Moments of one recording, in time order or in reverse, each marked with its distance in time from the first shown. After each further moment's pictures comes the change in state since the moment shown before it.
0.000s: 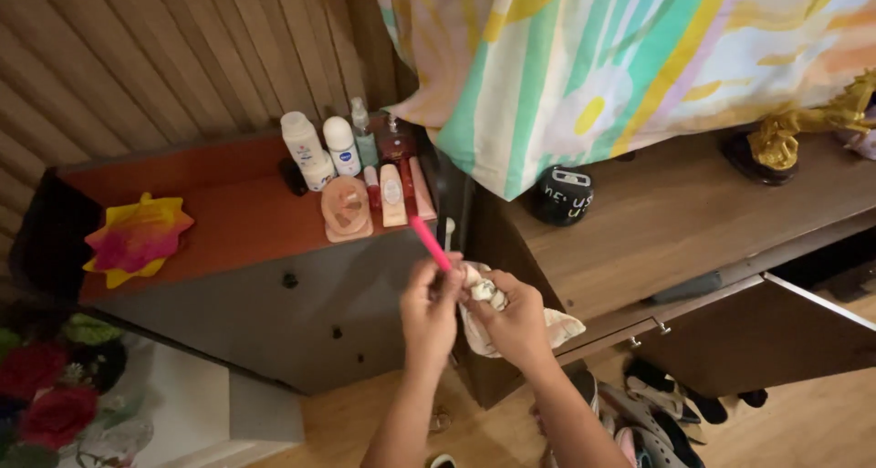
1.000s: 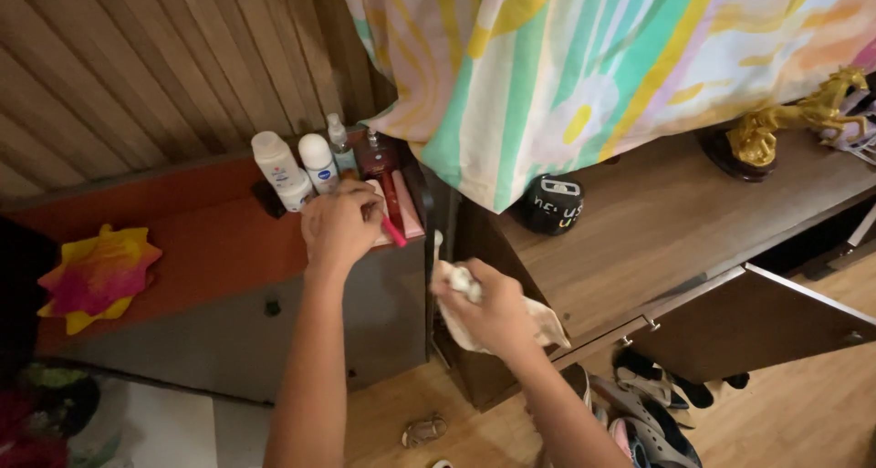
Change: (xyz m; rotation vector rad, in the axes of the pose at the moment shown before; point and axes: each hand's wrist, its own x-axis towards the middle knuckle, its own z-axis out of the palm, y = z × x) left_hand 0.198 -0.020 -0.064 1.123 -0.299 0.304; right_hand 0.042 -0.011 0.021 -0.308 -0.078 0.109
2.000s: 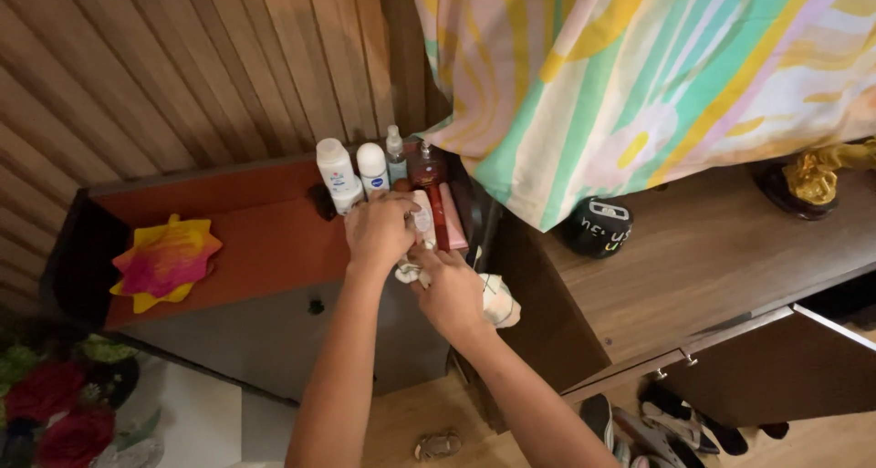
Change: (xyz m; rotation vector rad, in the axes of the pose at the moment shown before) left_hand 0.011 -0.026 0.014 0.149 -0.100 -0.047; right_hand 0.040 -0.033 0.103 -0.530 0.106 -0.417
